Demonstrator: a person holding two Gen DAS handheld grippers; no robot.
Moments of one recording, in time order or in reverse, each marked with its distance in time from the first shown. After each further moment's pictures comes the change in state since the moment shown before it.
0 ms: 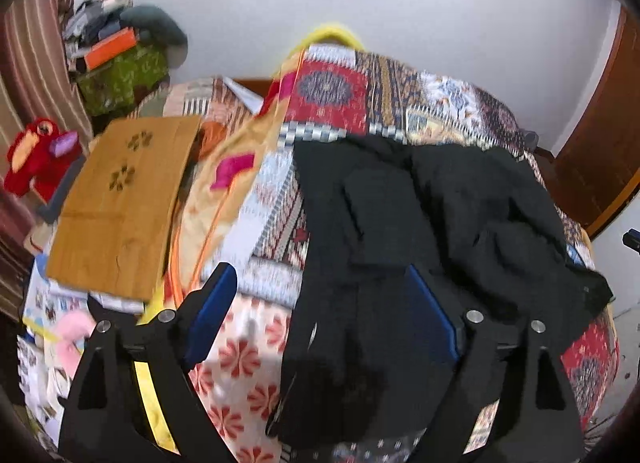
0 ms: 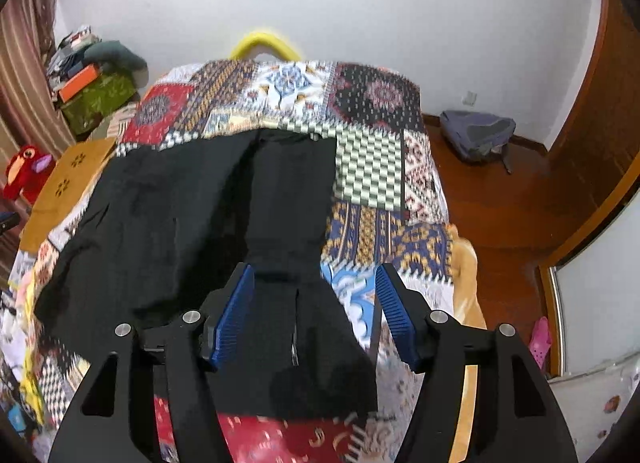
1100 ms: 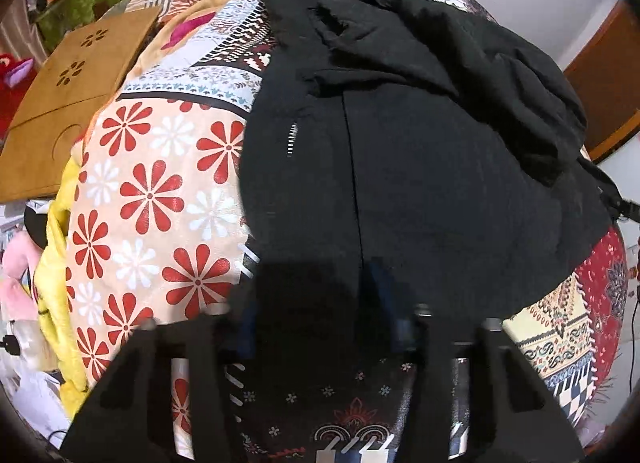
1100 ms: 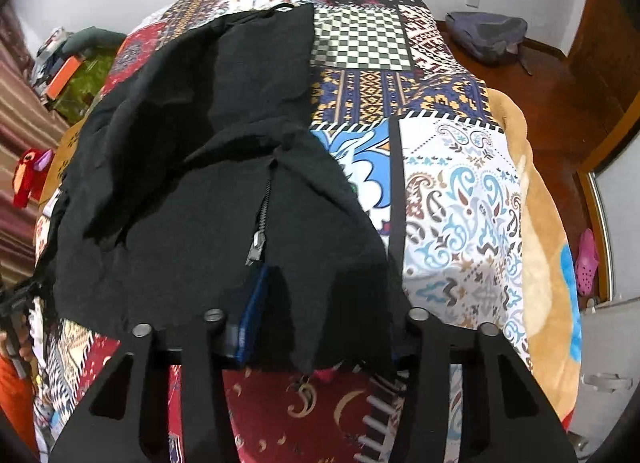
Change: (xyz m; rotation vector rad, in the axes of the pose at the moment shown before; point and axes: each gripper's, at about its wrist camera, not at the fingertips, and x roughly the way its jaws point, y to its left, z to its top) left arm 0.070 -0.003 -0.117 0.007 0.261 -0.114; right arm 0.068 -0.024 -0.089 0.156 0.192 0.125
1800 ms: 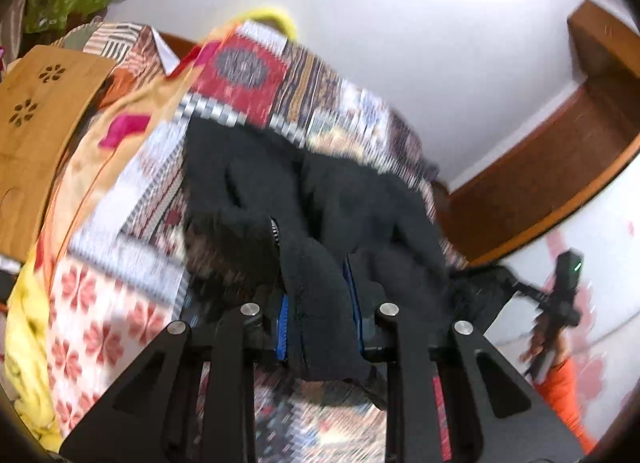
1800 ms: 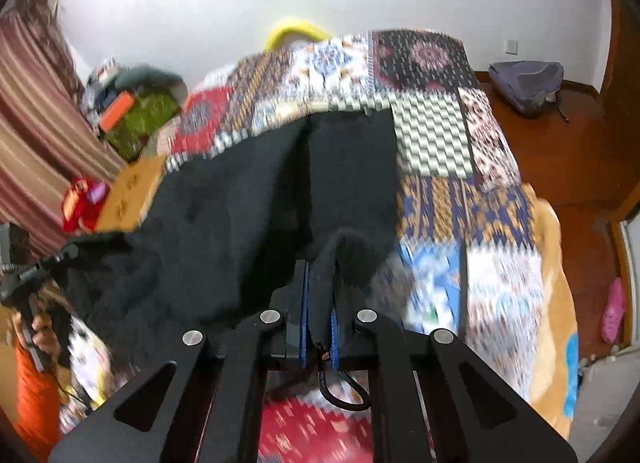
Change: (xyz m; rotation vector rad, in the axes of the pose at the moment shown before) left arm -0.103 -0.014 0.125 -0.170 -0.257 -0.396; right arm -0.056 0.047 0.102 0.000 -0.188 0.177
